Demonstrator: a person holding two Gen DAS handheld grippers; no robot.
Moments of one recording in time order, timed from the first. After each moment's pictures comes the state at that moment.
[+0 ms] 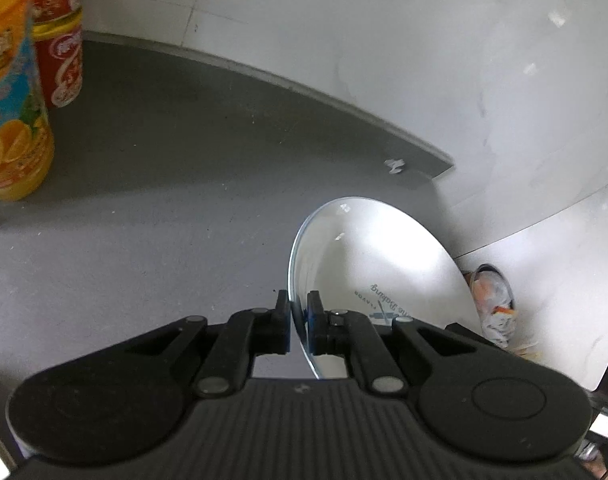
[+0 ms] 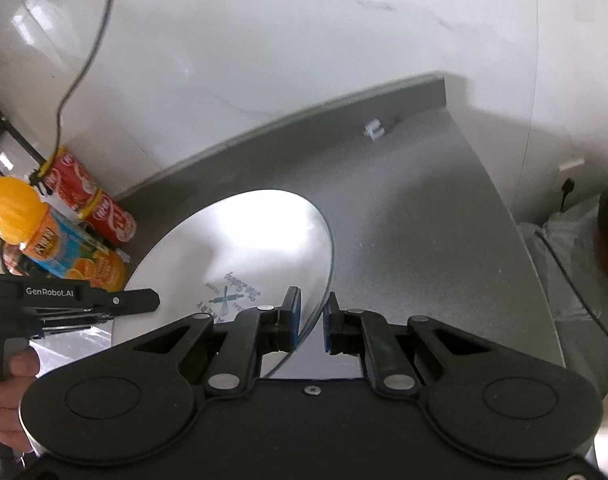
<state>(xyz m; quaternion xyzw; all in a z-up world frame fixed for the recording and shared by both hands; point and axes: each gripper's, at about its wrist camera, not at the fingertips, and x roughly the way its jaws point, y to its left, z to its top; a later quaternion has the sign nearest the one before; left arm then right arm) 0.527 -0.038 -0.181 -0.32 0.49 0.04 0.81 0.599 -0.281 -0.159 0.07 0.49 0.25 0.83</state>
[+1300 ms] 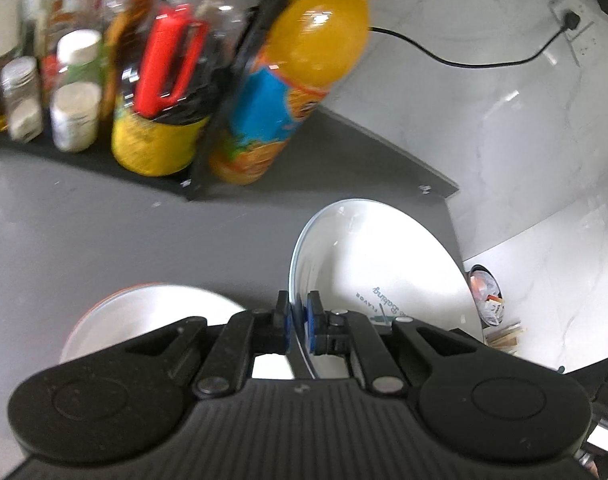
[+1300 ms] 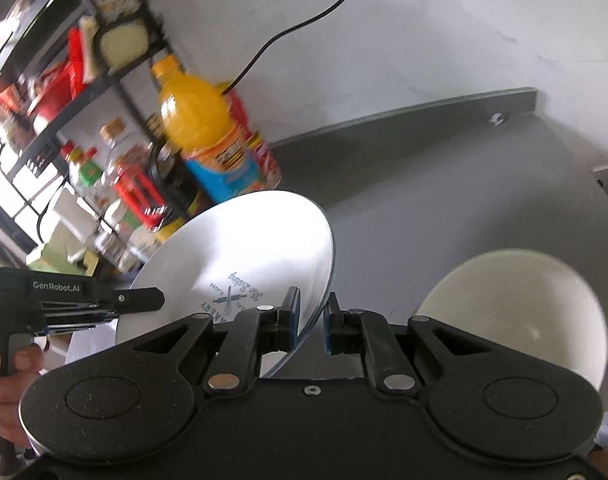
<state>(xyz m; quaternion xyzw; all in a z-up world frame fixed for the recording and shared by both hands) 0.307 0.123 -0.132 -0.33 0.44 0.04 0.83 0.388 -0.135 -0.101 0.05 0.44 0.28 0.85</state>
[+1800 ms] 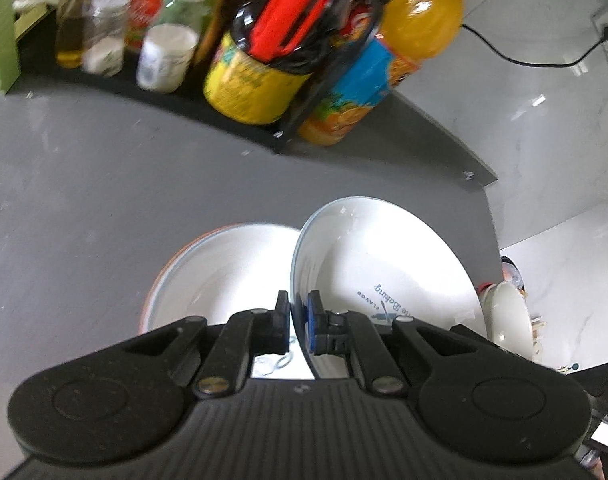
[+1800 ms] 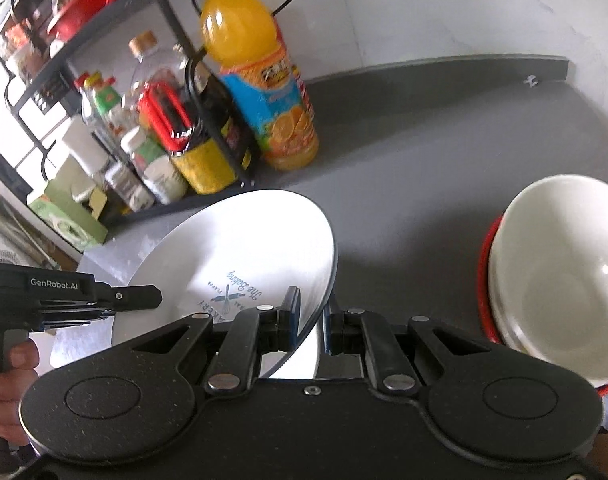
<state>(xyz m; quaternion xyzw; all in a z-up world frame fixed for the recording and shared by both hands) 0.245 0.162 -0.176 -0.35 0.47 0.07 0.81 0.341 -0.086 -0.139 0.02 0.48 0.29 0.83</state>
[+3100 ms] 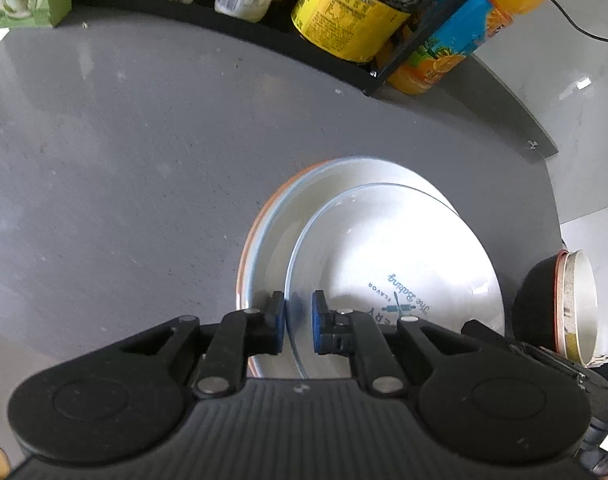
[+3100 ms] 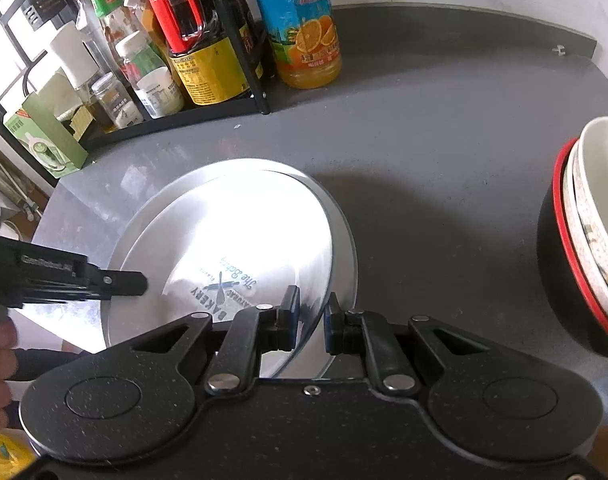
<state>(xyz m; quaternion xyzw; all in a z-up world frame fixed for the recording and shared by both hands) 0.221 0.175 -0.227 -0.34 0.53 0.12 0.77 0.314 -0.043 -0.195 -0.05 0.52 0.28 0.81</state>
